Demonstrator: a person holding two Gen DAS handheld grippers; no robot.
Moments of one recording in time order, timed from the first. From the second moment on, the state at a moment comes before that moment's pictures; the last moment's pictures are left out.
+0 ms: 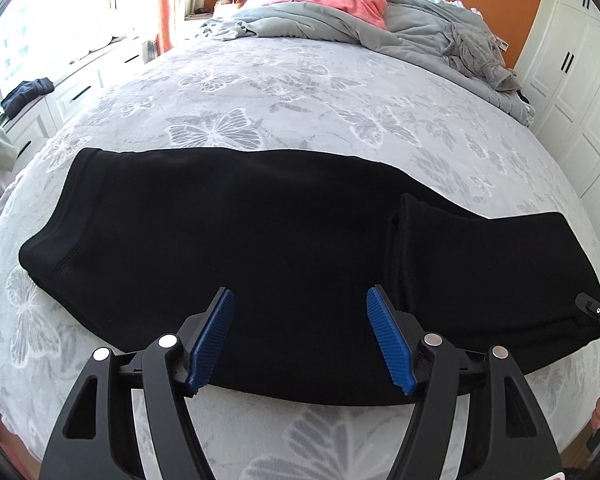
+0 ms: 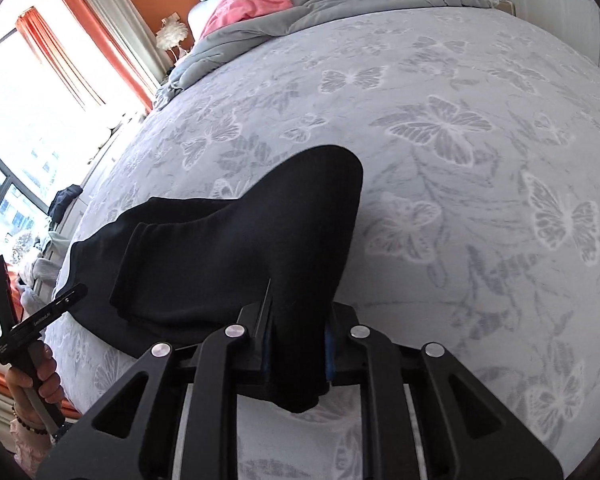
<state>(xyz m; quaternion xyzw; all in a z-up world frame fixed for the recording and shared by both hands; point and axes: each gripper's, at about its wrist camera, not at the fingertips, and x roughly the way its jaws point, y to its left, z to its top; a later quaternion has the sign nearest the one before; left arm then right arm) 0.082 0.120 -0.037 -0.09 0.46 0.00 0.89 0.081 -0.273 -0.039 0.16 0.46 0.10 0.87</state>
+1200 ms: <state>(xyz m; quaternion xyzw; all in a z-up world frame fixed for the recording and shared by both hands) 0.082 0.104 -0.061 -0.03 0.49 0.03 0.87 0.066 -0.095 -0.026 -0.08 0.40 0.17 0.90</state>
